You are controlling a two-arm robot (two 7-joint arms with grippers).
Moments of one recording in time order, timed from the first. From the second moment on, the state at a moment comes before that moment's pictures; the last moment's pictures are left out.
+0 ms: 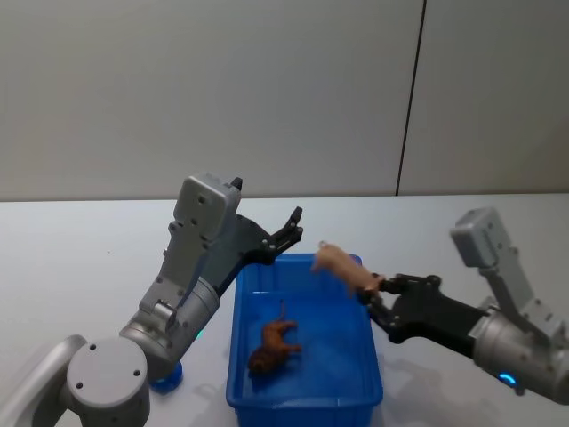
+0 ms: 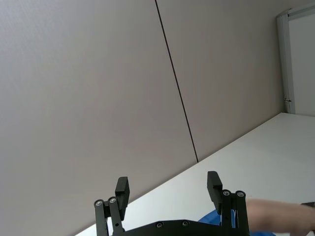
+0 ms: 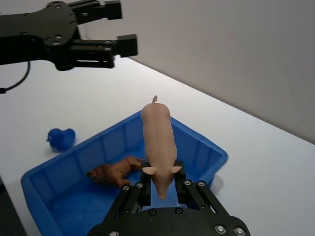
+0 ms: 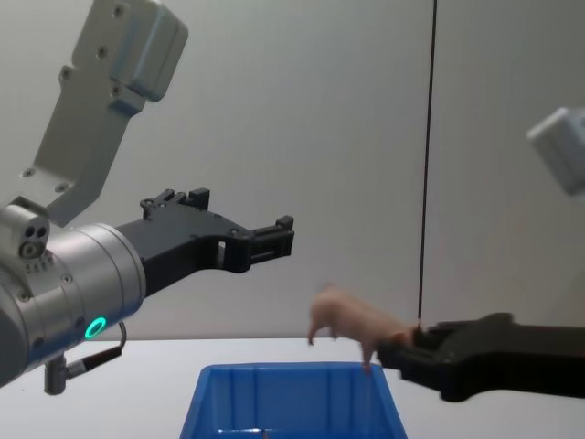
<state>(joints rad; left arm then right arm) -0.24 0.38 0.45 -1.63 -0.20 0.01 -0.01 0.18 0.32 -0.32 -1.57 0.20 0.22 0.55</state>
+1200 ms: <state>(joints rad) -0.24 0.38 0.45 -1.63 -0.20 0.01 -0.01 0.17 0.36 -0.29 -1.56 0.26 0.23 0.54</state>
